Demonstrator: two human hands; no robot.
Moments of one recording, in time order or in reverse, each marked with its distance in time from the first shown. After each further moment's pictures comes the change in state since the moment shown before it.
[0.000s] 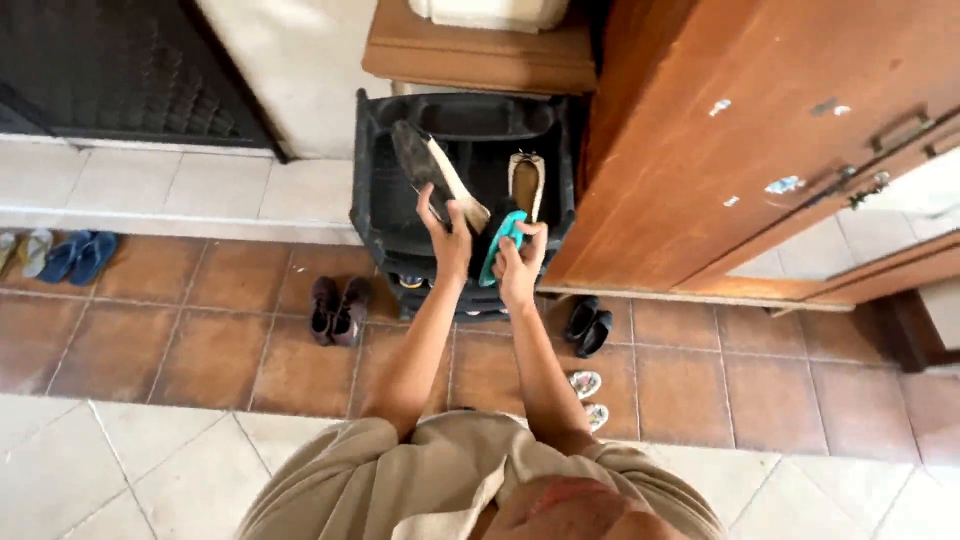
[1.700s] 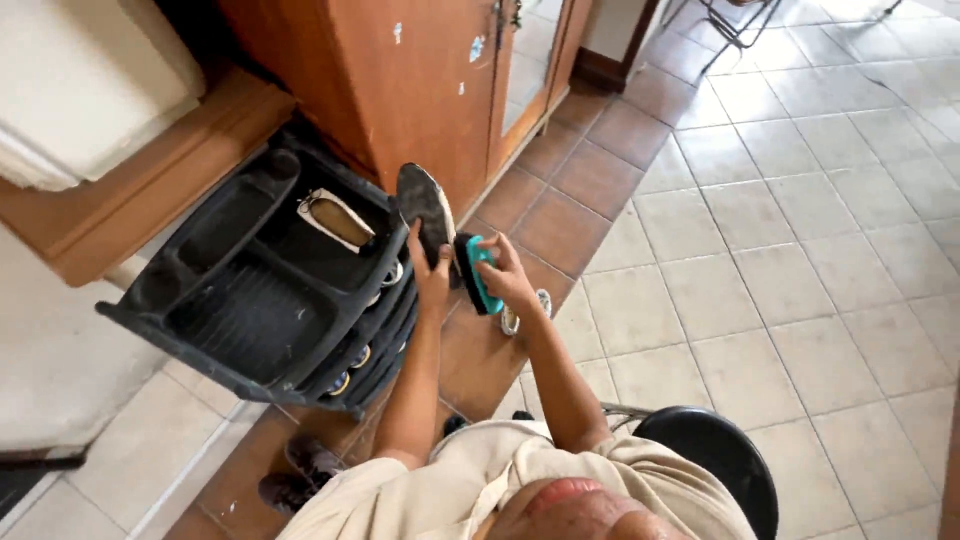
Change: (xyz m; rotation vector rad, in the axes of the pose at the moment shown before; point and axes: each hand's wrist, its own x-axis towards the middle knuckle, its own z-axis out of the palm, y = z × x) left_hand -0.072 -0.052 0.035 -0.306 -1.083 -0.240; right_hand -0.116 -0.055 -0.037 -0.380 0.648 -0.046
